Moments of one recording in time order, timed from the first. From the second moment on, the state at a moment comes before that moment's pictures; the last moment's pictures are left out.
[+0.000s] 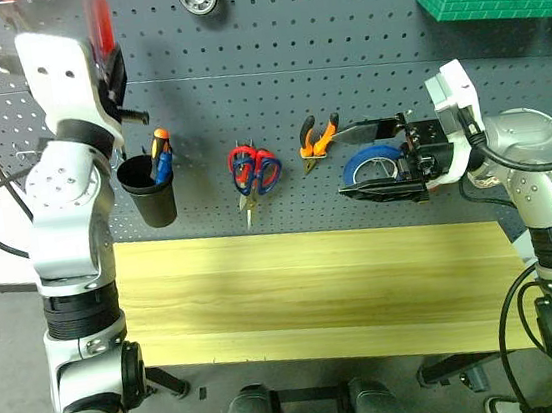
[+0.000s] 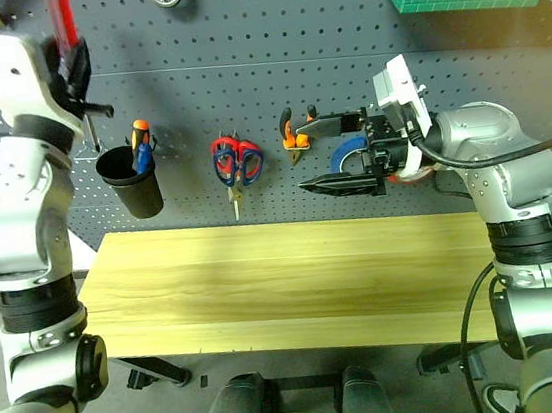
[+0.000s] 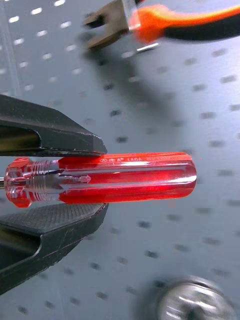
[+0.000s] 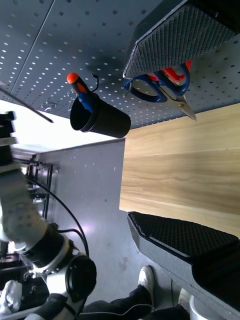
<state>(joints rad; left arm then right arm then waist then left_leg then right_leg) -0.67 0.45 0.17 -0.13 -0.11 0.39 -0.13 -0.68 -0.72 -0.04 -0.05 0.63 0.51 1.30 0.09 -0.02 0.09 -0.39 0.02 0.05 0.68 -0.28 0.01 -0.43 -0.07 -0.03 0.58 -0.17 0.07</state>
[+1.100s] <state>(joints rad) -0.51 0.41 0.16 0.14 -0.03 -0.01 -0.13 -0.60 -0.77 -0.06 -0.12 0.63 0.52 1.27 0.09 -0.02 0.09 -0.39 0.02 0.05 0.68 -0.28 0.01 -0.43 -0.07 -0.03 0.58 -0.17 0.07</state>
